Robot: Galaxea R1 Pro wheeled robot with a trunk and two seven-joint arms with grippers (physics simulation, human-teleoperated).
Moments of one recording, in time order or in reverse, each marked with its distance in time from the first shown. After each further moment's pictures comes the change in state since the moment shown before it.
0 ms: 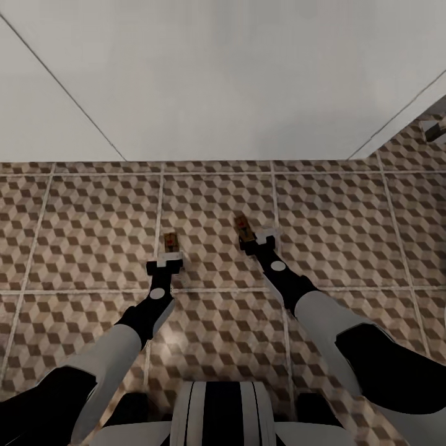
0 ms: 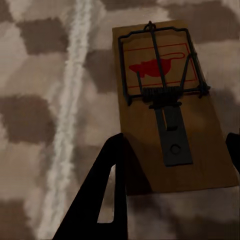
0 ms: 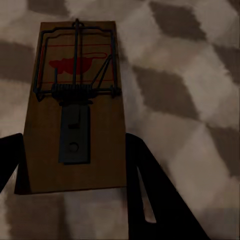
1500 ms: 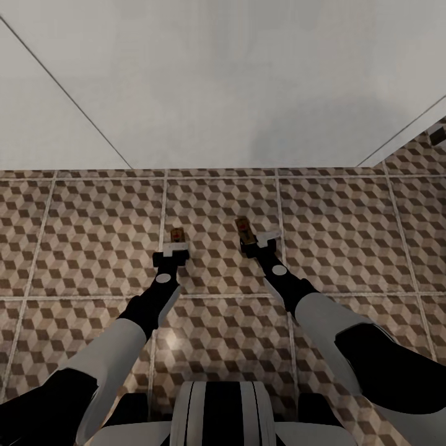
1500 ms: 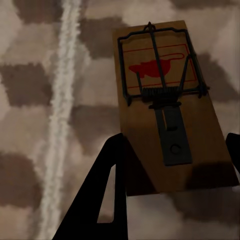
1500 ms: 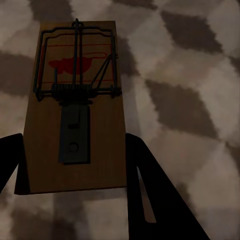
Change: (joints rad) left arm -0.003 -0.026 0.007 -0.166 0.004 0.258 -0.002; right arm 0.000 0.000 0.000 0.050 0.000 -0.060 -0.001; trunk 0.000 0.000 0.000
